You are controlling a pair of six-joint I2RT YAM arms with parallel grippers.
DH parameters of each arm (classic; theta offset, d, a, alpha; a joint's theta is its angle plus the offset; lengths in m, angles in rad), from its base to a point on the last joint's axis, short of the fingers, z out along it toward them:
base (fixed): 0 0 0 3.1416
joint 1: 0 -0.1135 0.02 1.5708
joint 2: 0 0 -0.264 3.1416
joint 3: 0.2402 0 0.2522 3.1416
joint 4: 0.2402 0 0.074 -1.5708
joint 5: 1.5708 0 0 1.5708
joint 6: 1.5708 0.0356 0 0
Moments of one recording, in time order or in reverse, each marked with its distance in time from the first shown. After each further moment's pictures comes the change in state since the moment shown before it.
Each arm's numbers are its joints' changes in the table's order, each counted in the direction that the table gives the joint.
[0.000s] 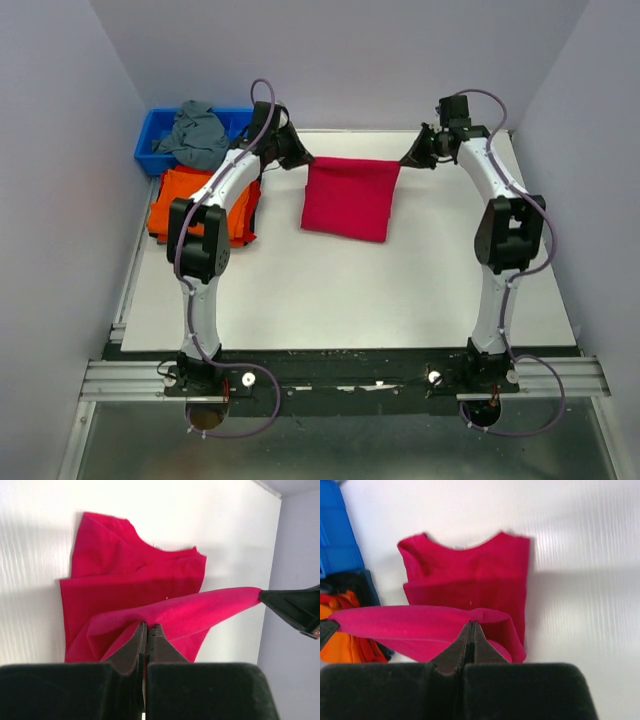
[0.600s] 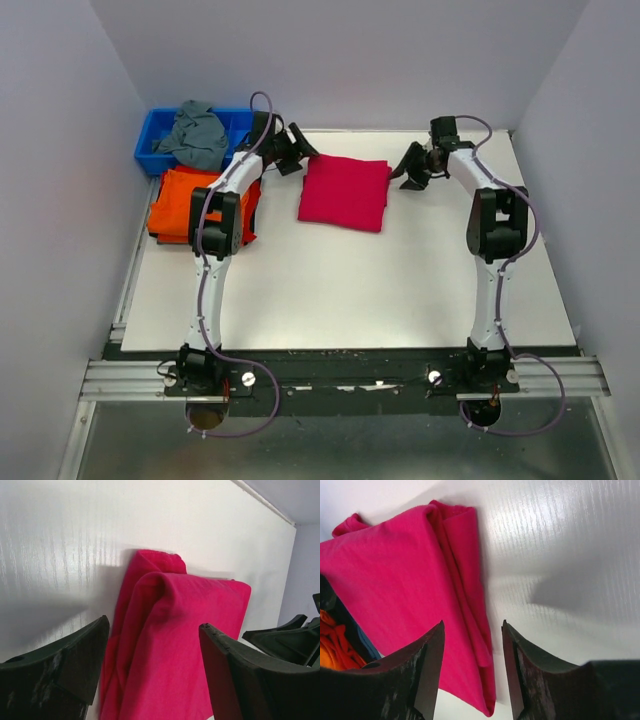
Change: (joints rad) left arm -0.086 0.476 0.413 -0.080 0.104 -0.032; right arm 0.022 0.264 0.091 -0.062 -0.066 0.080
